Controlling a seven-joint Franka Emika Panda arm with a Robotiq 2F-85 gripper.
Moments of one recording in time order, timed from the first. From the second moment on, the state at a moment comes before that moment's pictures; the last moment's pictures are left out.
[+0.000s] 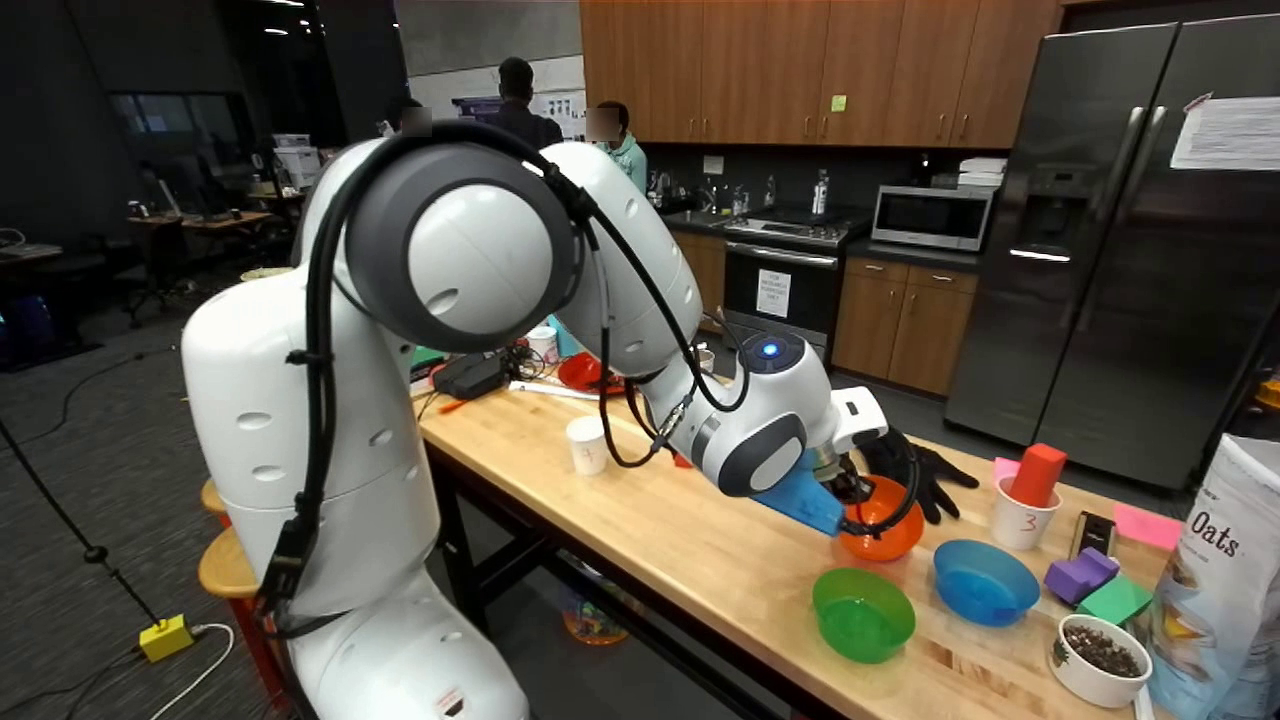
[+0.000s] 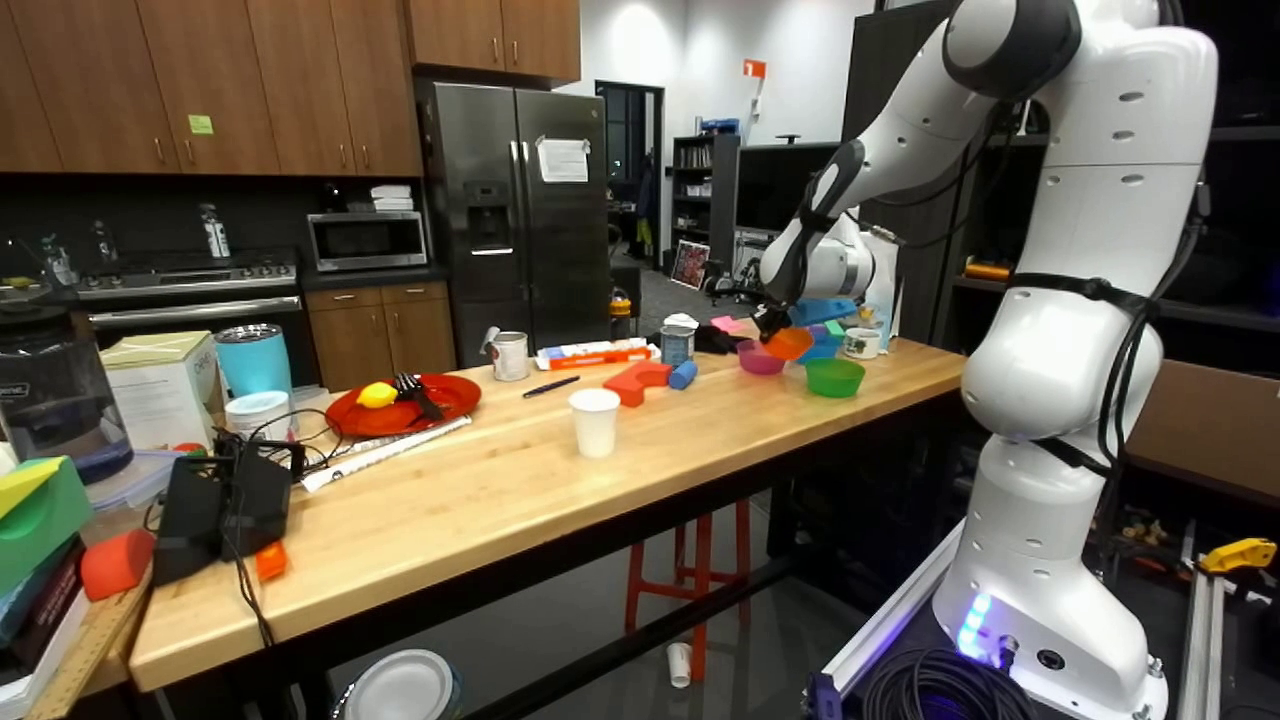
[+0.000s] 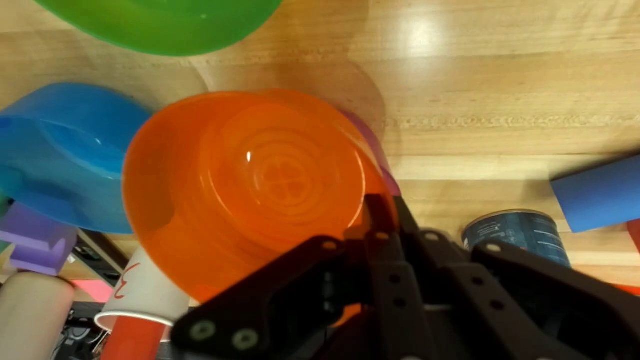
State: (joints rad) arm -0.19 0.01 -0.23 -2.53 0.11 3.11 -0.26
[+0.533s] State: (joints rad) arm -0.23 -0.01 -0.27 -2.56 0.10 3.23 -0.26
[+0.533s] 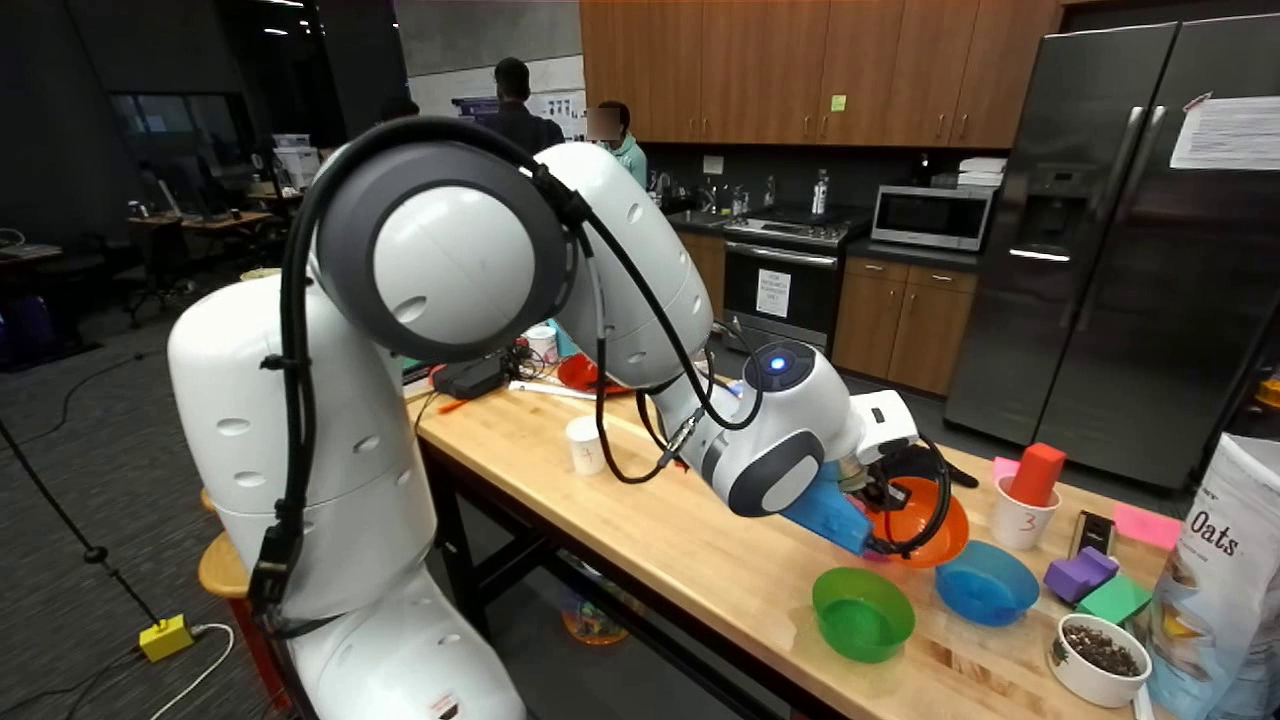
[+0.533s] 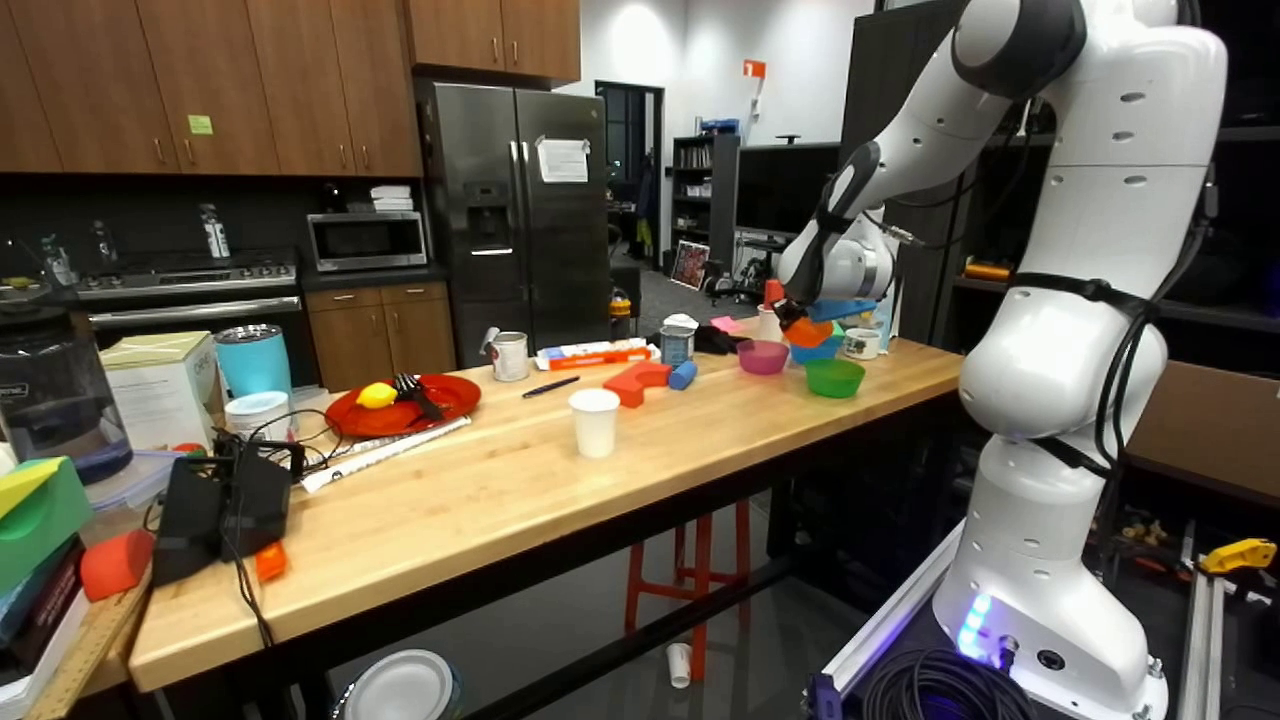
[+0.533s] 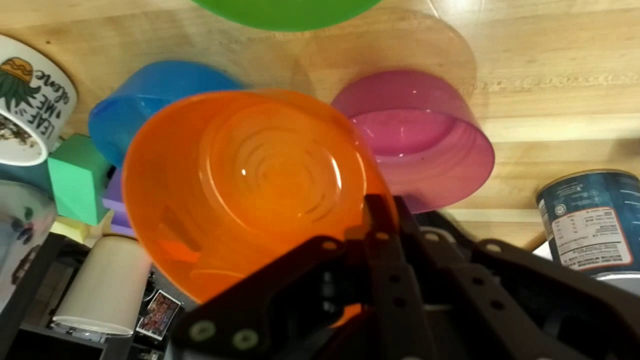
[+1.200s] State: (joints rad) arm -0.14 -0.09 -0.27 -2.58 0.06 3.20 -0.27
